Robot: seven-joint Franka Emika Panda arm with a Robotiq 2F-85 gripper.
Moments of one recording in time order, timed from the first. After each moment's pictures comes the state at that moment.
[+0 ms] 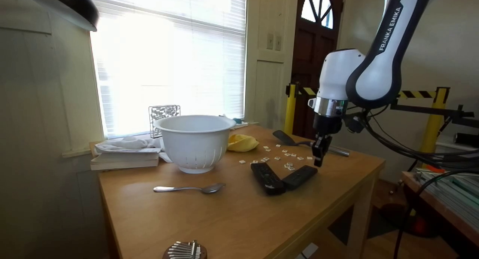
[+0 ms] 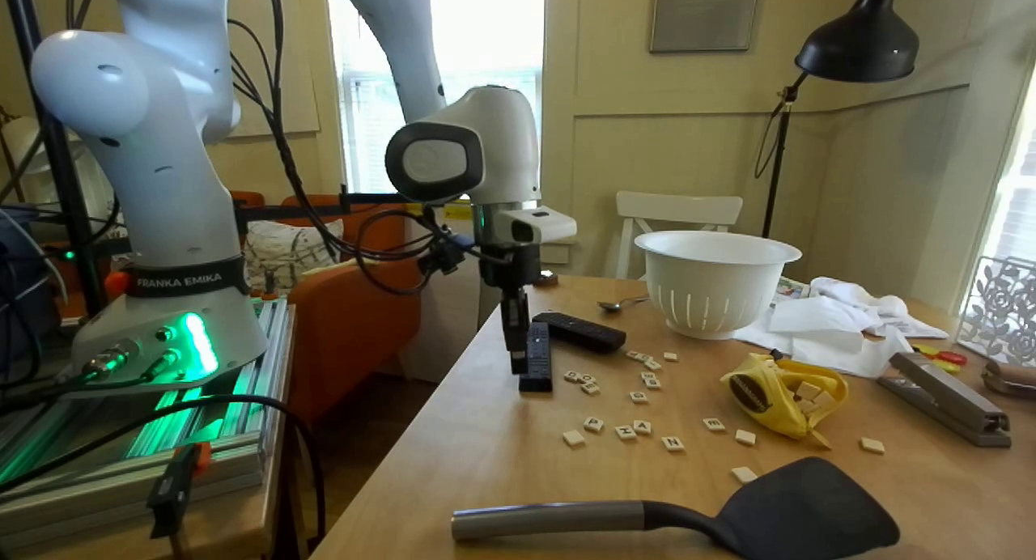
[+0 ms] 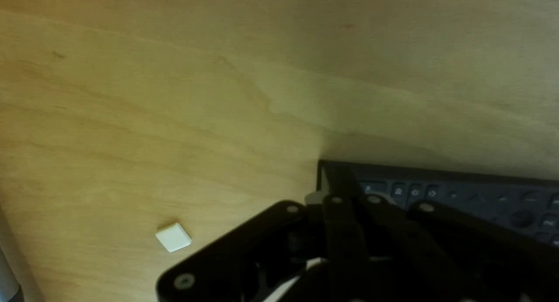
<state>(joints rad) -0.23 0.25 -0.23 -2.68 -0.11 3.02 0.10</state>
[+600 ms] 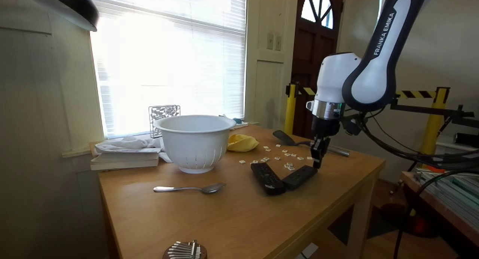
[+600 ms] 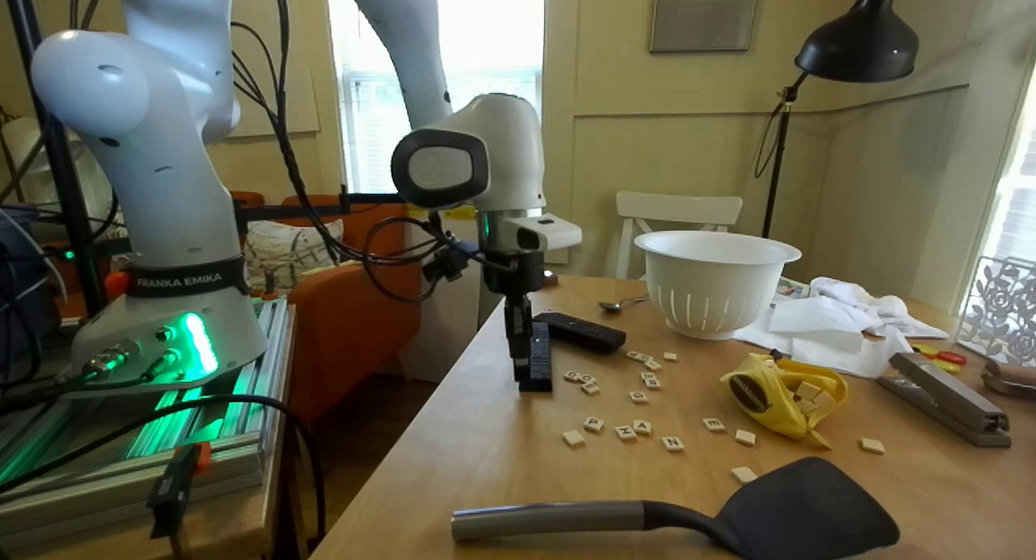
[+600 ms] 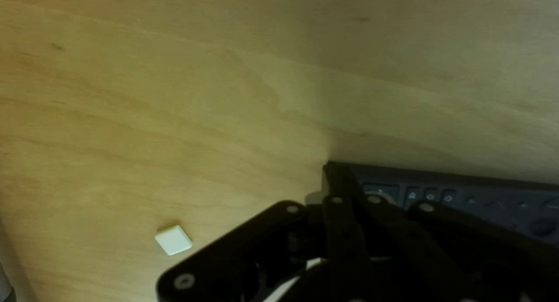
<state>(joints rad) -0.23 0.28 -0.23 -2.65 -0.10 3.02 0.08</state>
